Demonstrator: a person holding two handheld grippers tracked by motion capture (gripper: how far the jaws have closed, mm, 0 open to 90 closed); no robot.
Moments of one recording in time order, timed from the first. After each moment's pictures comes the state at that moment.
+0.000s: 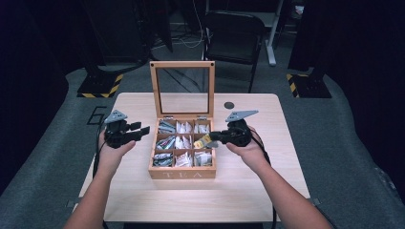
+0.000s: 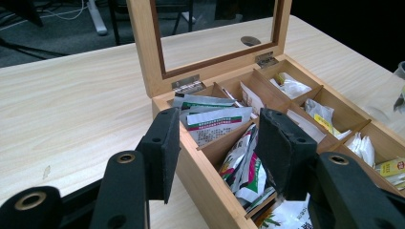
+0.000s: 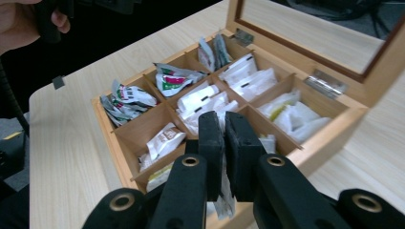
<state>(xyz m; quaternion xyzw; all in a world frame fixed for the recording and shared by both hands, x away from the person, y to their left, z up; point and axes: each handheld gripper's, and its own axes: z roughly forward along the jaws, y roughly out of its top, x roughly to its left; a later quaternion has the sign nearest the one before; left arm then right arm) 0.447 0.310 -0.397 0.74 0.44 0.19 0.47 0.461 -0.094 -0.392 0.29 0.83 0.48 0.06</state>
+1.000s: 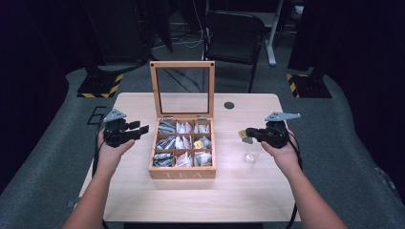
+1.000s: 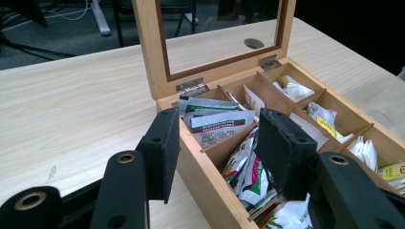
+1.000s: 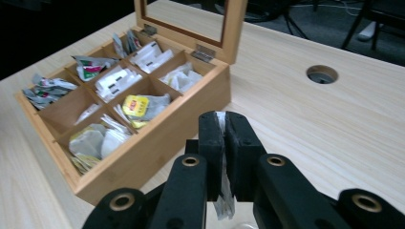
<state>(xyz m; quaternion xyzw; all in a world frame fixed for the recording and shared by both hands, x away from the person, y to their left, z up) 0.448 0.313 -0.394 0.74 0.44 0.19 0.47 0.451 -0.197 -0.390 0.38 0.79 0.47 0.14</state>
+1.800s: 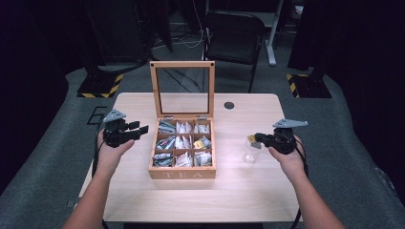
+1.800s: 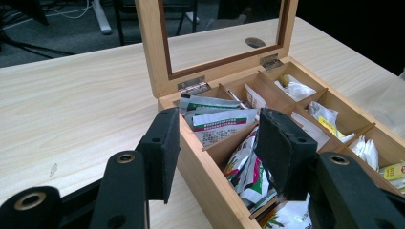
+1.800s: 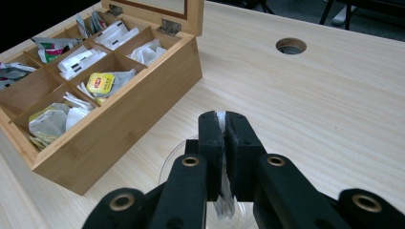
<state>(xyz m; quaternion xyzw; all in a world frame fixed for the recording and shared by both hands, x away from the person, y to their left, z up) 0.447 0.314 -0.395 0.74 0.45 0.19 0.47 0.445 -0.222 -0.416 0.41 0.78 0.45 0.15</state>
